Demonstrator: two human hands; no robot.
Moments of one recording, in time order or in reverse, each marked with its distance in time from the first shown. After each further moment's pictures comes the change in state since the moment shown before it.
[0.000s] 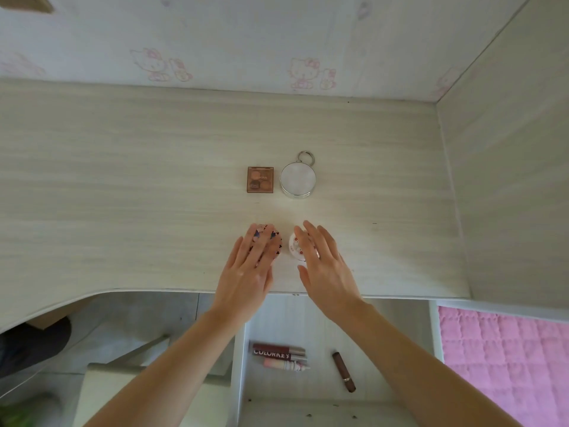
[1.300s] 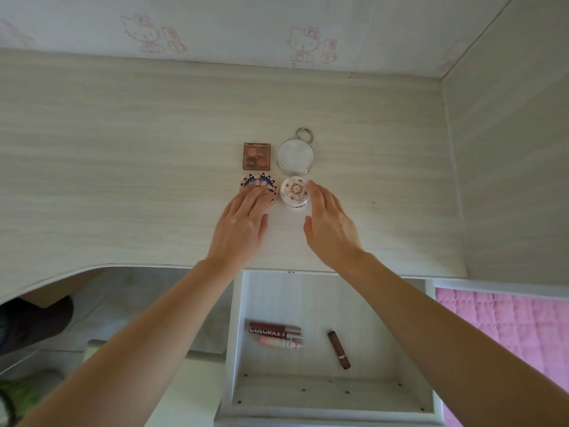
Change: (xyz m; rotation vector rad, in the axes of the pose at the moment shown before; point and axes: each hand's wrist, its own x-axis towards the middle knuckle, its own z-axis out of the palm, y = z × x) left_hand 0.038 -0.009 -0.011 -0.057 0.129 -0.021; right_hand 0.032 0.016 -0.011 0.017 0.065 0.108
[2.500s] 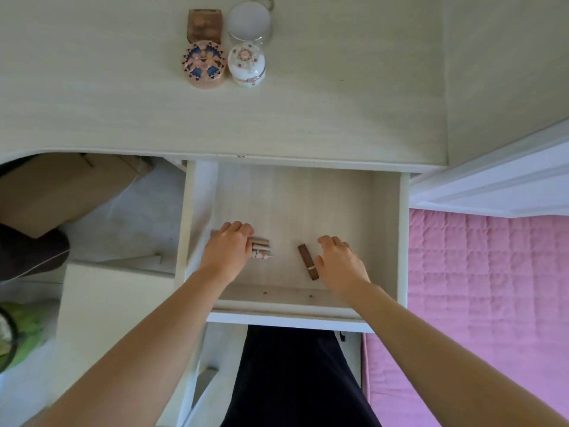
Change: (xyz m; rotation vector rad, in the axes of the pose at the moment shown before) left_hand -0.196 0.094 0.110 0.015 -0.488 -0.338; right_hand -0.236 0.113 0.094 0.019 -0.491 0.283
